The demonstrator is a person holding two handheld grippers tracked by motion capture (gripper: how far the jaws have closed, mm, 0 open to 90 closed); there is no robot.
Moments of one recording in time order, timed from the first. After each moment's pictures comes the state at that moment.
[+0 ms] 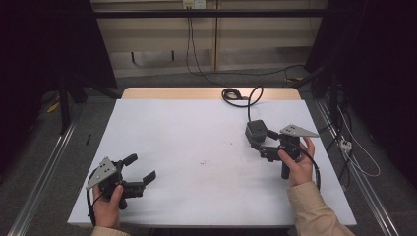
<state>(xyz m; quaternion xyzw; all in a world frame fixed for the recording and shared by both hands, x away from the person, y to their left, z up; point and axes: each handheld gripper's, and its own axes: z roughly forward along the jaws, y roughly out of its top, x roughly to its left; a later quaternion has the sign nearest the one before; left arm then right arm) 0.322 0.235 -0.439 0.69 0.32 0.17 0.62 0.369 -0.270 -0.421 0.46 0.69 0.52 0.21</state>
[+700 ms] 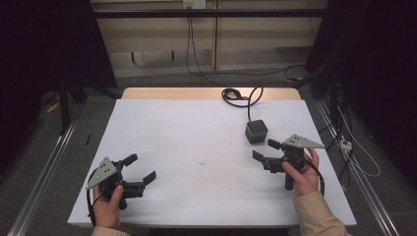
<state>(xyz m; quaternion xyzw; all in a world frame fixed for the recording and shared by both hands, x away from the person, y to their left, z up) 0.321 0.234 -0.438 0.69 0.32 0.17 0.62 0.338 -0.273 -0.425 0.45 0.70 0.53 0.19</state>
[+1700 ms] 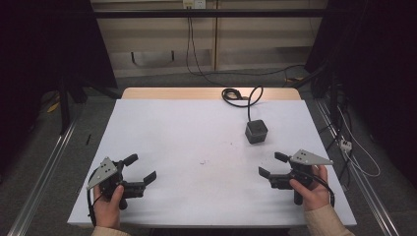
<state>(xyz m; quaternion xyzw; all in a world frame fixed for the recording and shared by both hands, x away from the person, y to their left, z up) 0.321 0.234 -0.439 0.70 0.32 0.17 0.62 0.298 -0.283 -0.434 0.42 0.72 0.51 0.20</state>
